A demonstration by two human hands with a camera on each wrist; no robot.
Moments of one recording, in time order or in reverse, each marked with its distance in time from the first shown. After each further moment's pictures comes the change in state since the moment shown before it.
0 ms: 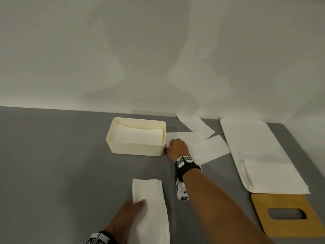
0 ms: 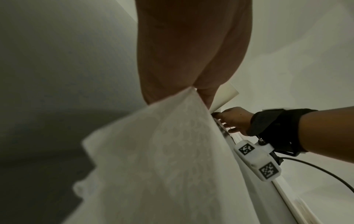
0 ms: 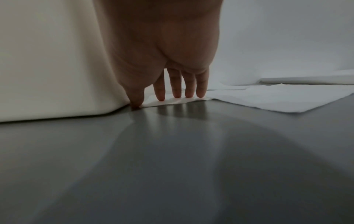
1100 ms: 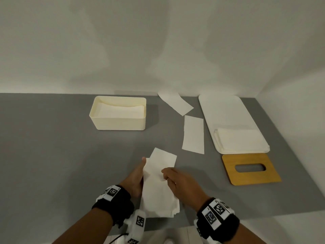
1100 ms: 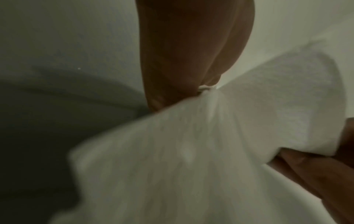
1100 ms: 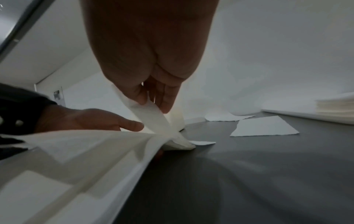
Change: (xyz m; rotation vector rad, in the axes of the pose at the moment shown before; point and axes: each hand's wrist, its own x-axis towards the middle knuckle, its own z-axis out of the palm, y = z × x) left_hand -0.045 0.024 0.069 -0.283 -0.429 -0.233; right_hand -0.272 0.059 -0.021 0.238 -0.038 -0.385
